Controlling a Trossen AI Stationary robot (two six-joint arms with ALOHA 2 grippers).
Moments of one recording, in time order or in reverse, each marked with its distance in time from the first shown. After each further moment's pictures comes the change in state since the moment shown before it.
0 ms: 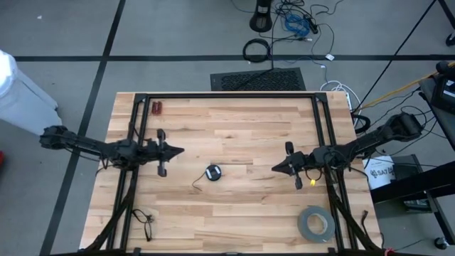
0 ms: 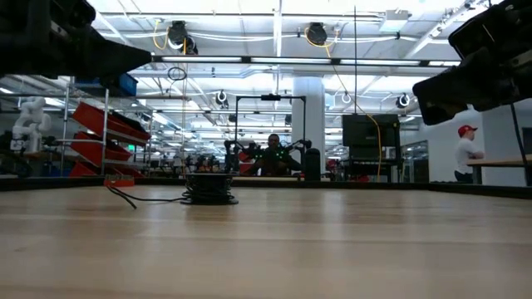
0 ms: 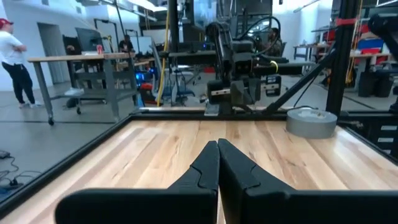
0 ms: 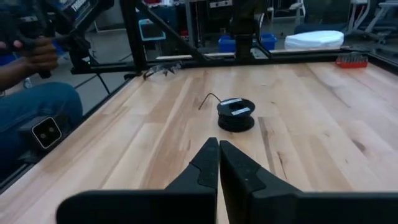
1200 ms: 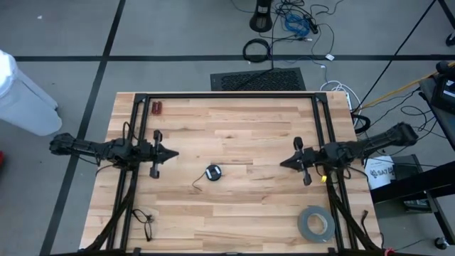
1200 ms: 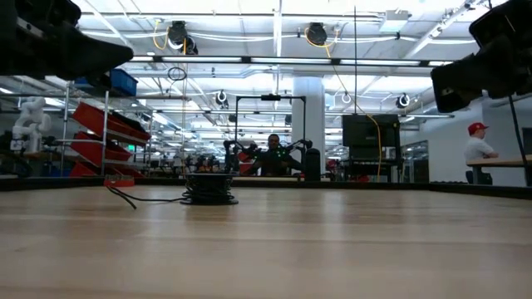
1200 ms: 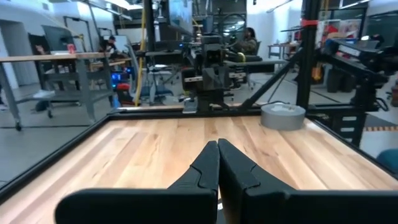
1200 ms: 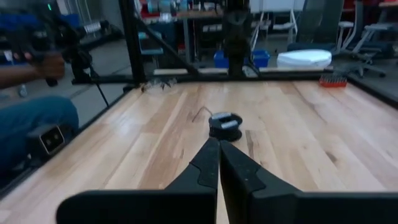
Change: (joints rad) left arm 0.003 -0.324 -0.001 -0.343 0.107 -0.007; right arm -0.004 -0.541 0.000 -0.490 0.016 -0.045
